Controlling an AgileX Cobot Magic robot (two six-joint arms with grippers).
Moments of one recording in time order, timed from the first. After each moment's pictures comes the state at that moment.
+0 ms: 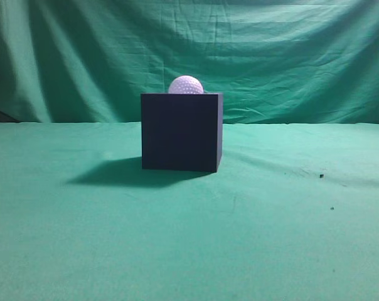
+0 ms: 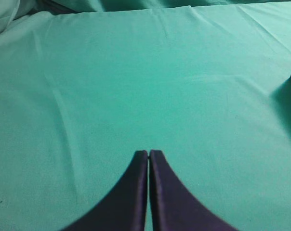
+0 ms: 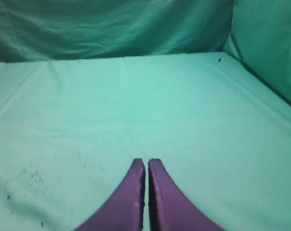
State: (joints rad) left arm -0.11 -0.02 0.02 0.09 0.36 -0.03; right arm 0.02 -0.01 0.02 -0.07 0.29 0.11
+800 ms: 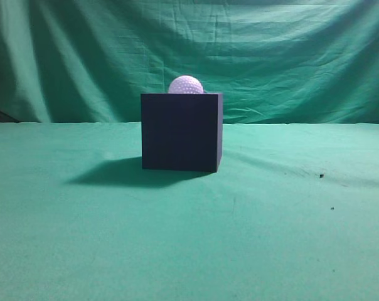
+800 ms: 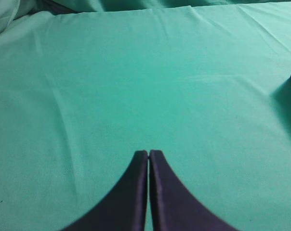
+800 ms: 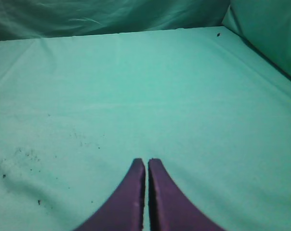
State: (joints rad) left arm -0.11 -0.02 0.02 0.09 0.36 -0.03; right arm 0.02 -0.01 0.03 -0.06 0.37 0.11
